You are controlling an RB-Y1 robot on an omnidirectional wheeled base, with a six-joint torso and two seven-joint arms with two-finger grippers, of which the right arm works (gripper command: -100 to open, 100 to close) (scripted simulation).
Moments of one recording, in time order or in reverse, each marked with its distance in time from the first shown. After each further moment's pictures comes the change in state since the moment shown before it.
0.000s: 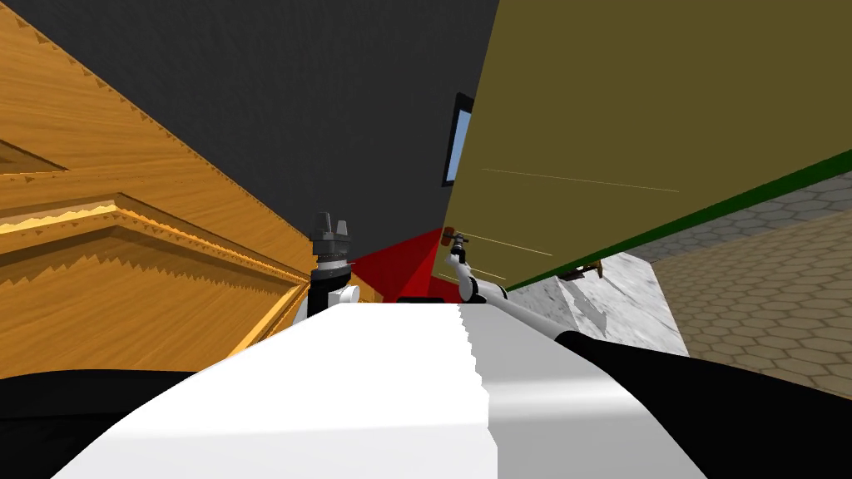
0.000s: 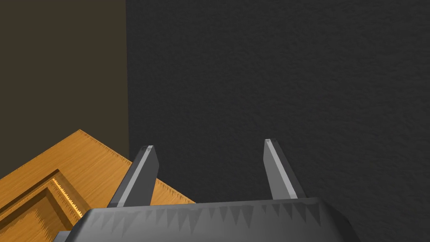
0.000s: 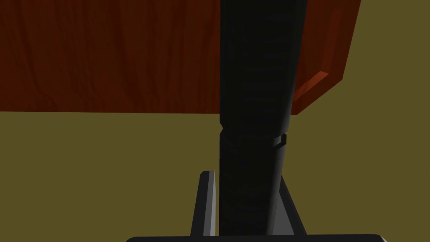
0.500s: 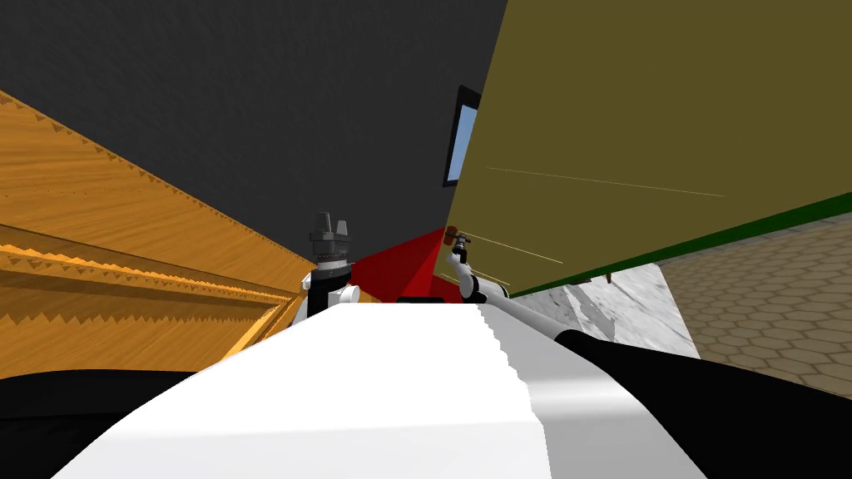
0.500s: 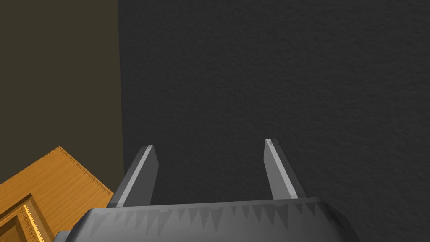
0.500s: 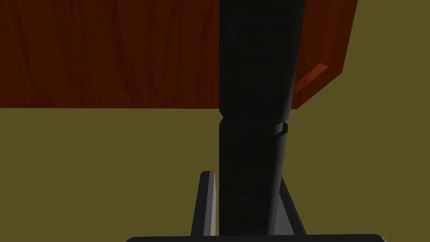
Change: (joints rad) arm -0.023 -0.005 -0.054 0.027 -0.039 -0.048 0.056
